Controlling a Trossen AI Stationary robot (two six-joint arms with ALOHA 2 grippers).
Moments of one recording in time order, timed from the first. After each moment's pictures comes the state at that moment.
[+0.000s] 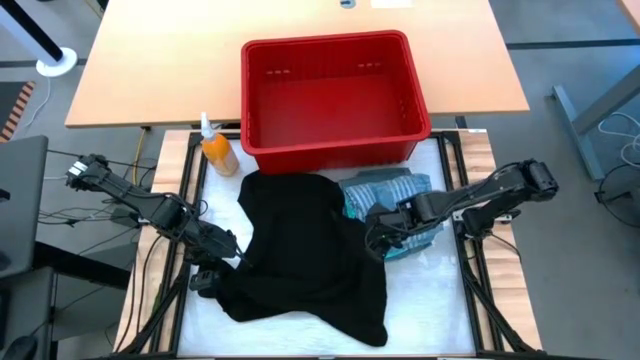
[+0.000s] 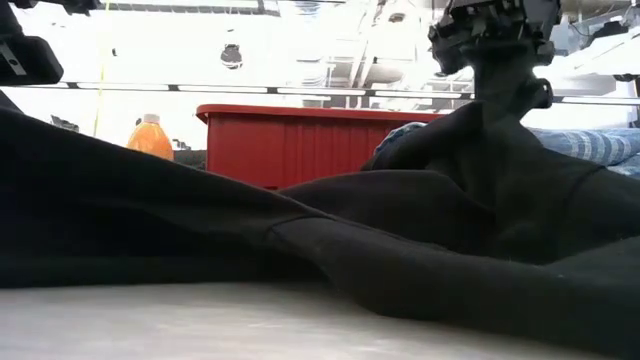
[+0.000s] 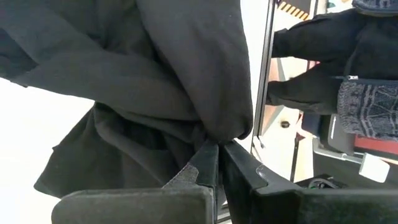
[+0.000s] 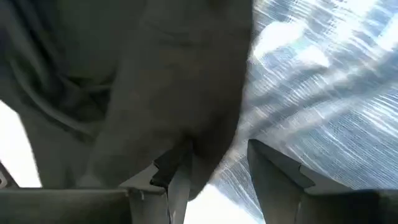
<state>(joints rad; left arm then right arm) -0.44 0.95 0.78 -0.80 0.38 -0.76 0.23 1.42 1.06 -0.76 0.05 0.93</state>
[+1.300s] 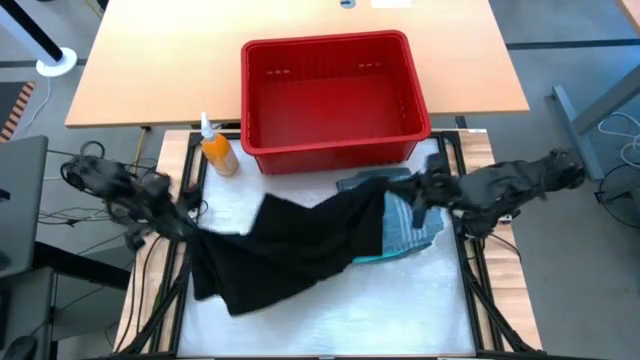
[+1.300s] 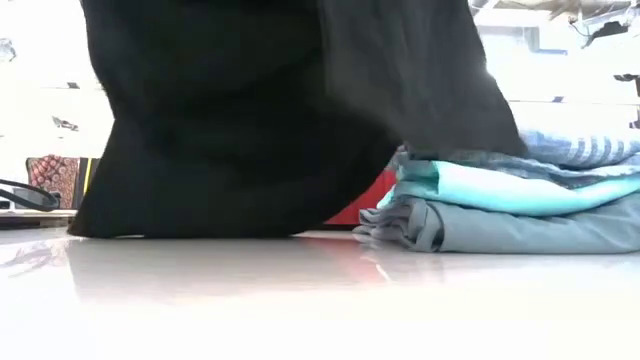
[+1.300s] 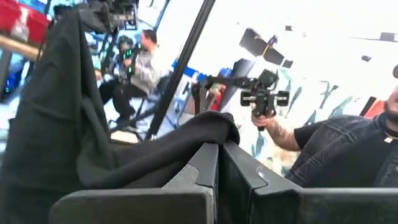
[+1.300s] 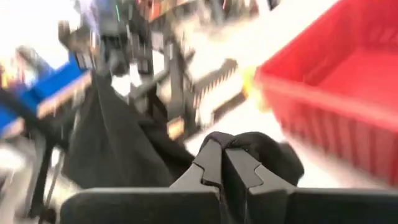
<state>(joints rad) -0.48 0.38 0.86 -0.28 -0.04 -0.47 0.44 1.01 1.34 -0.48 0.81 0.63</state>
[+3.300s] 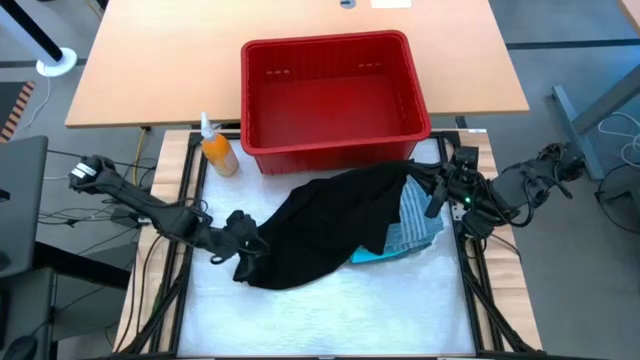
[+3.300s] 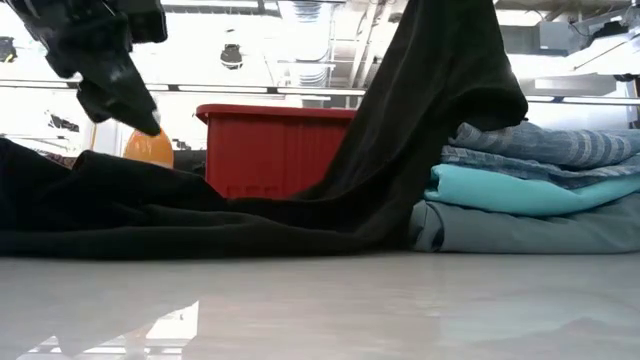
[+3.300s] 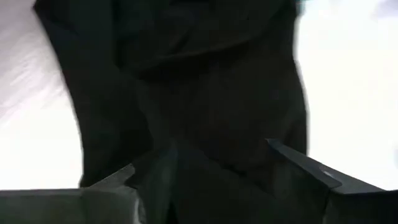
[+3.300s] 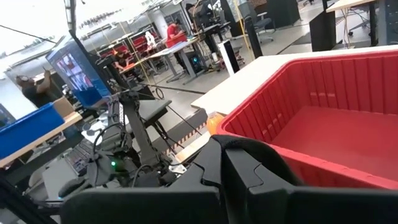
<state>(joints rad) -0.41 1.08 0.63 -0.36 -0.37 -0.80 0.56 0.99 1.34 -0.47 1.07 0.57</state>
